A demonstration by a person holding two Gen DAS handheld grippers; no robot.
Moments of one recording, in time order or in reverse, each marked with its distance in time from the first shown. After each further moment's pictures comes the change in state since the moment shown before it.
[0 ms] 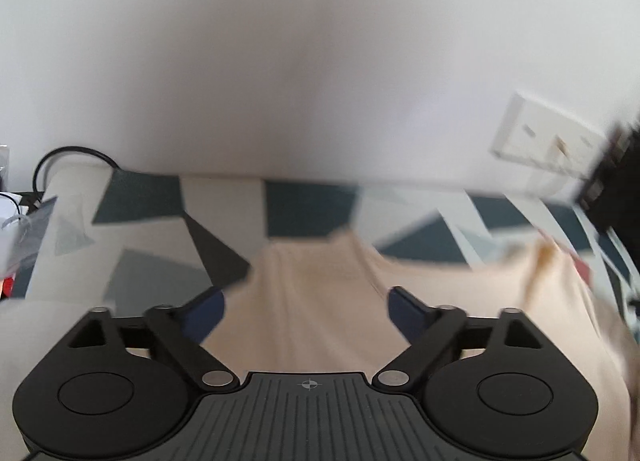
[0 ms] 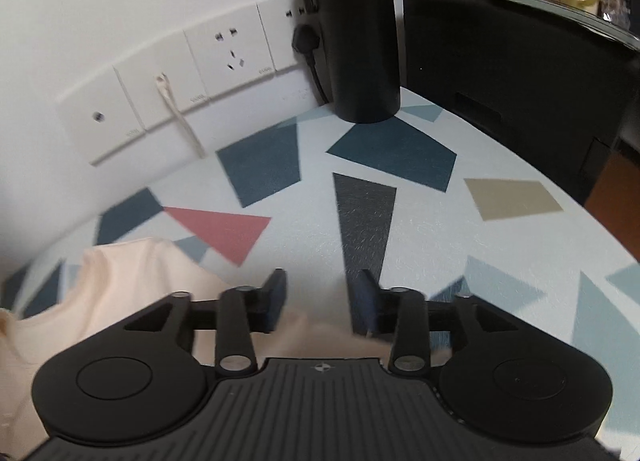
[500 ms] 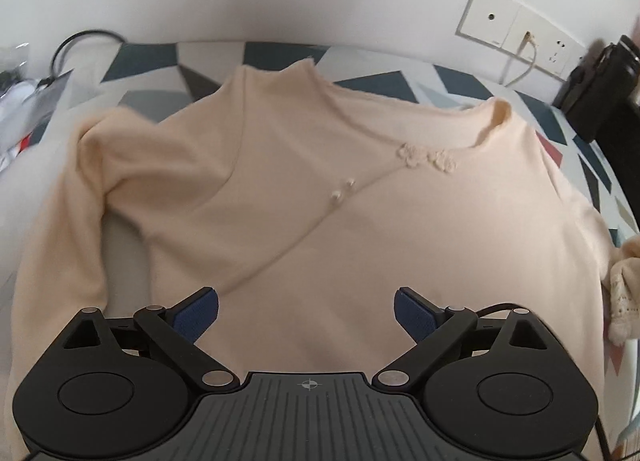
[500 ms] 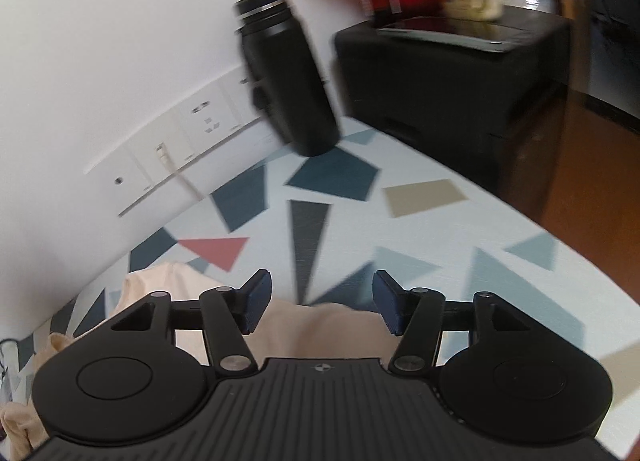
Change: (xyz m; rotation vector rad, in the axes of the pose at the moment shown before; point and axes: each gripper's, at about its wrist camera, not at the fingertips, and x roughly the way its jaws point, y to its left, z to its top) left arm -0.052 -0.040 -0.090 -0.067 0.229 0.029; right arm -0.096 -0.076 -0.005 0.145 -0.055 0.036
